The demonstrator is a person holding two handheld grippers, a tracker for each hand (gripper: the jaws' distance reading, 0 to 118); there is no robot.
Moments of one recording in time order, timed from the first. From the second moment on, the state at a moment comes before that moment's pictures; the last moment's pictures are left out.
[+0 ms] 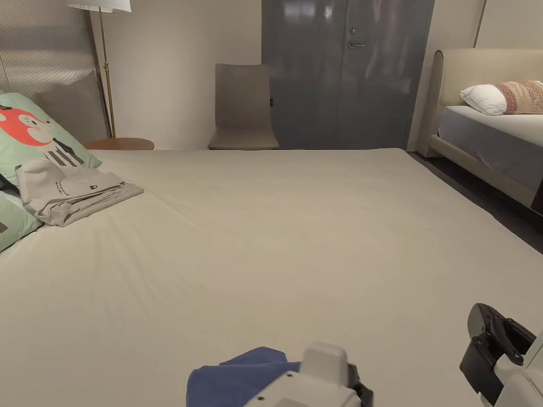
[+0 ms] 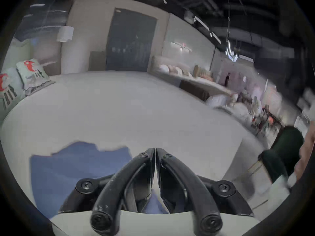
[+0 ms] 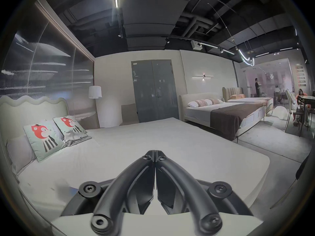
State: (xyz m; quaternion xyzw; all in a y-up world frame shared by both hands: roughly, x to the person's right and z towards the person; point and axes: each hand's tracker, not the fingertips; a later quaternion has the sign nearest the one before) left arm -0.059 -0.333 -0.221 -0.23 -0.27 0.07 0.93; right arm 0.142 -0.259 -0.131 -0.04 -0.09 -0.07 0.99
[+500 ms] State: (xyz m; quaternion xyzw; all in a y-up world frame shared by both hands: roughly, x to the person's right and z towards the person) left arm -0.268 -0.307 -0.197 -0.17 -0.08 0.16 0.97; right arm 0.053 -0.354 -0.217 -0.28 0.08 -0.06 0.96
